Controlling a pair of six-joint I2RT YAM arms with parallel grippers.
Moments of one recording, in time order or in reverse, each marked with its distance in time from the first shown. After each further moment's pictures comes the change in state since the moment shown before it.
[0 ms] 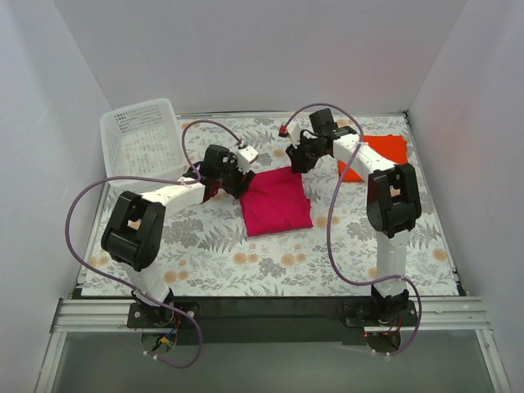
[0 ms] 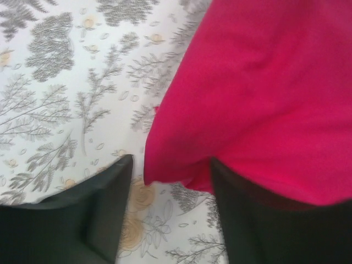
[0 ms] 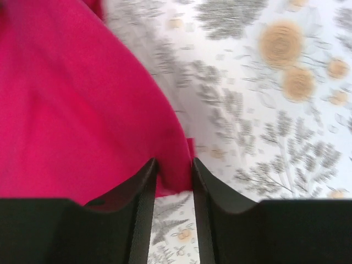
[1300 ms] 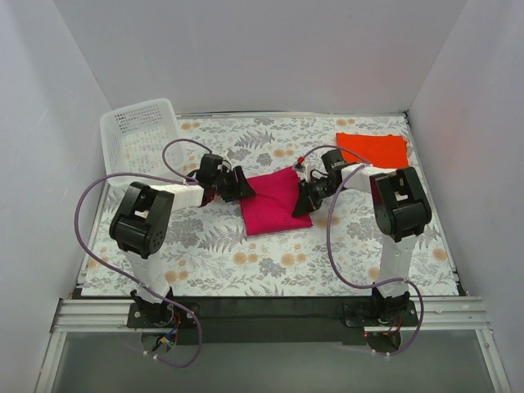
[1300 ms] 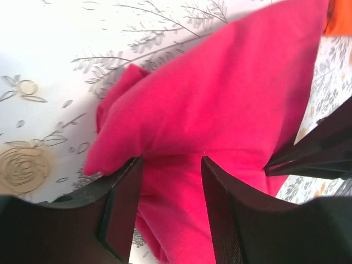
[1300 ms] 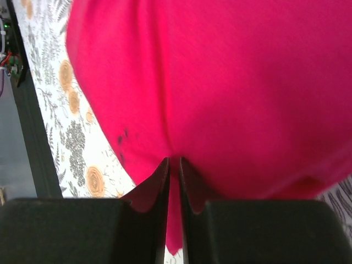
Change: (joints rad) left arm 0.065 0.128 -0.071 0.168 0.128 -0.929; right arm -0.052 -0.082 -0.510 0.207 -0.438 0.301
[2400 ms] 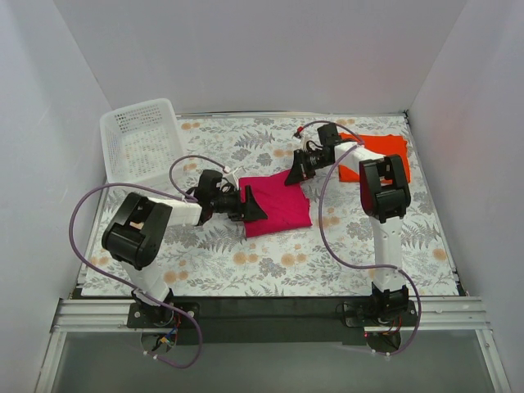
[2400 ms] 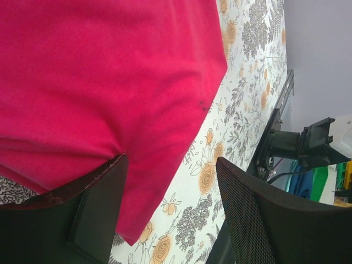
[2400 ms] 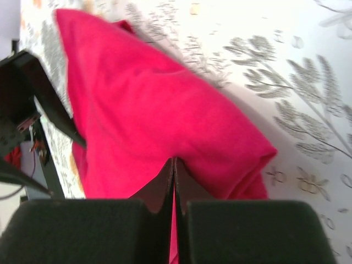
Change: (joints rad) left arm -0.050 -0.108 -0.230 0.188 0.380 0.002; right arm -0.043 0.295 0.478 -0.024 0.005 0.301
